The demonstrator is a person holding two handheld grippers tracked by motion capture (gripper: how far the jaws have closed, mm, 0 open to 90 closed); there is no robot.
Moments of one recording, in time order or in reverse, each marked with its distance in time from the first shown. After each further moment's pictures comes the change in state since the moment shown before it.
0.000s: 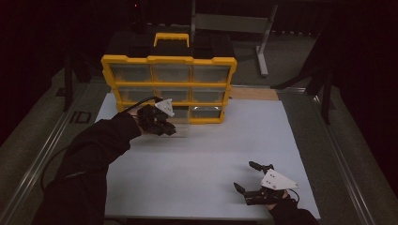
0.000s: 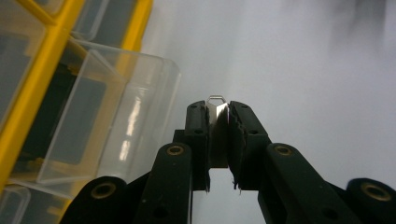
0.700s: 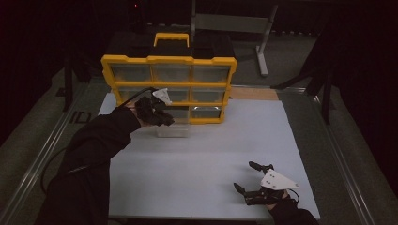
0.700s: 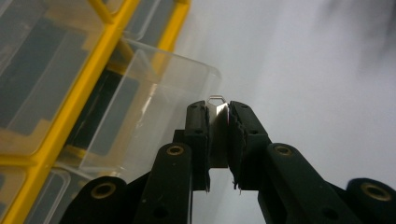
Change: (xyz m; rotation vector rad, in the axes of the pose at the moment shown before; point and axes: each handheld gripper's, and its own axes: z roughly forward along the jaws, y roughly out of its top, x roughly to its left) left arm 0.022 0.001 -0.006 -0.016 0.059 -0.119; right arm 0.000 0.000 0.000 0.002 0.000 -0.001
